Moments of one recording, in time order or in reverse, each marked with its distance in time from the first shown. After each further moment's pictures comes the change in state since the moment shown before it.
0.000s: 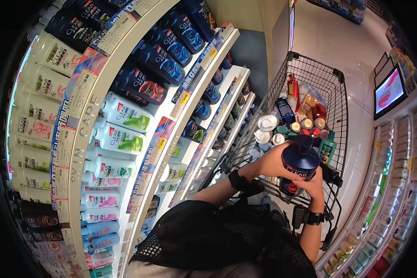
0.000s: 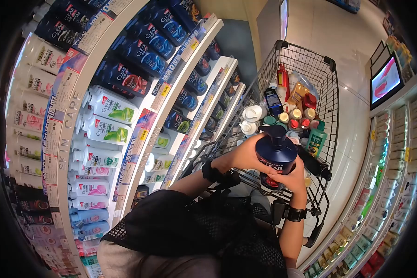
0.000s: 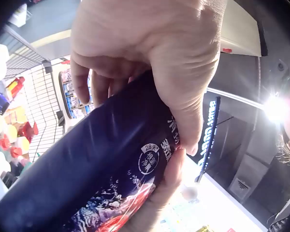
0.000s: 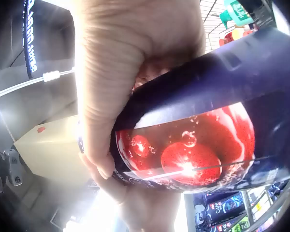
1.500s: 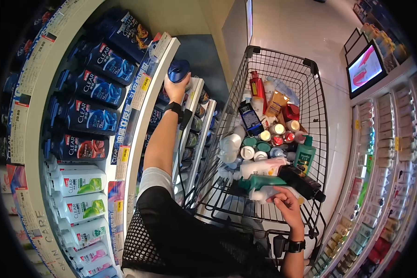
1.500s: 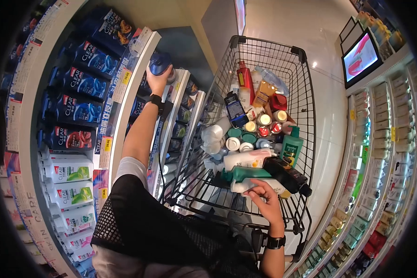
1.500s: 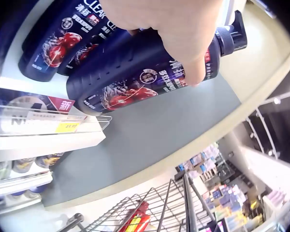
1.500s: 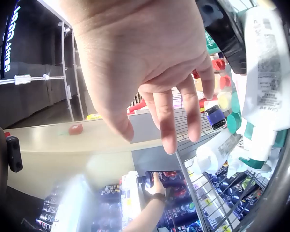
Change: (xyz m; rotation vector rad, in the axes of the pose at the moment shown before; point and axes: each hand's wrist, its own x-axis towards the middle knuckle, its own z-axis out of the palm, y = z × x) left_hand 0.187 -0.080 -0.350 0.852 1.180 0.362; right_hand 0.016 0.035 -0.014 0.193 0.179 0.314
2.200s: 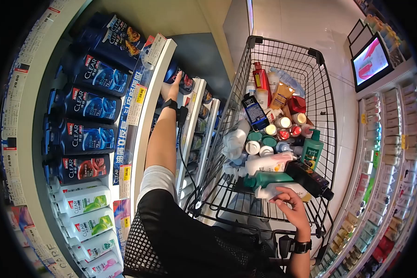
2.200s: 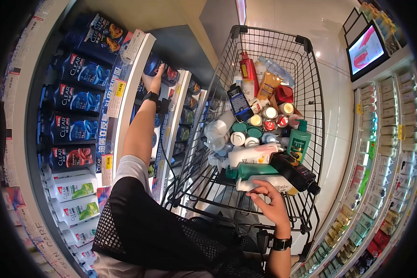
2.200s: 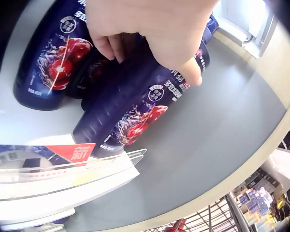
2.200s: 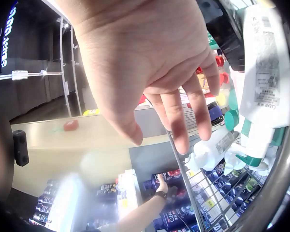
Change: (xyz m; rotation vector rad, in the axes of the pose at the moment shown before) left_hand 0.027 -0.079 0.017 0.197 0.015 -0.189; right_hand 0.036 -0.018 0.012 -0.111 -0.008 0.093
